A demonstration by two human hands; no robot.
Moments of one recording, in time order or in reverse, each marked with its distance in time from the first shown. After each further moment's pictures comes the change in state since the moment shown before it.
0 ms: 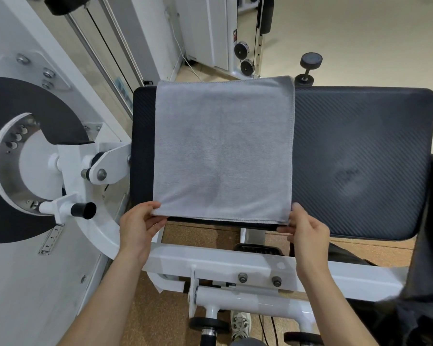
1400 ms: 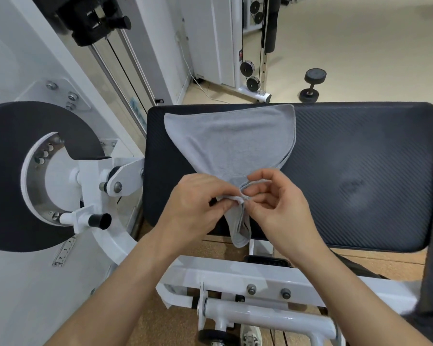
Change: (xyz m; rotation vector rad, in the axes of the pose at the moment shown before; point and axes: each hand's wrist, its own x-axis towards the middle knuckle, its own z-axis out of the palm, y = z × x) left_hand -0.079 0.085 0.082 0.974 -0.559 1.280; right_hand -0.047 -0.106 0.037 -0.079 -0.510 -0.386
